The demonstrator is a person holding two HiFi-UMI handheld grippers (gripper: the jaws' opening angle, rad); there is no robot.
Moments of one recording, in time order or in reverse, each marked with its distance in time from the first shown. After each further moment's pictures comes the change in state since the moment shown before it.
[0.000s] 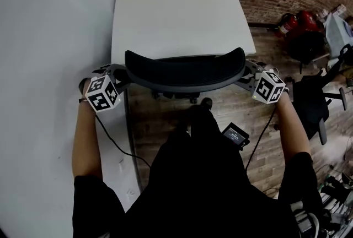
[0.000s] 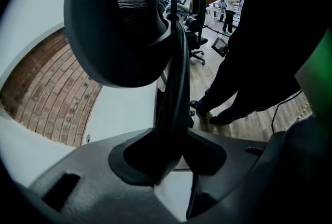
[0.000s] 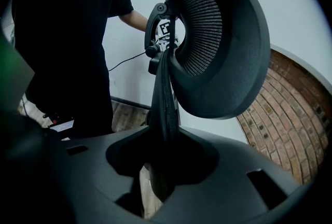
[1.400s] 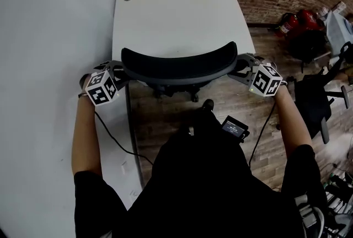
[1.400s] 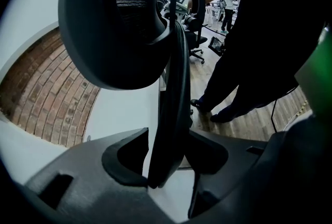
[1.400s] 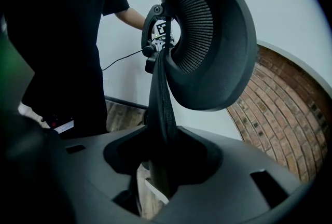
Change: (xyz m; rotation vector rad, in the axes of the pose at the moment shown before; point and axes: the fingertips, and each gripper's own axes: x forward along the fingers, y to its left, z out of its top) left arm 0.003 0.020 -0.002 0.010 0.011 -0.017; right arm -0.003 -0.026 -0.007 0.019 -0.001 -0.045
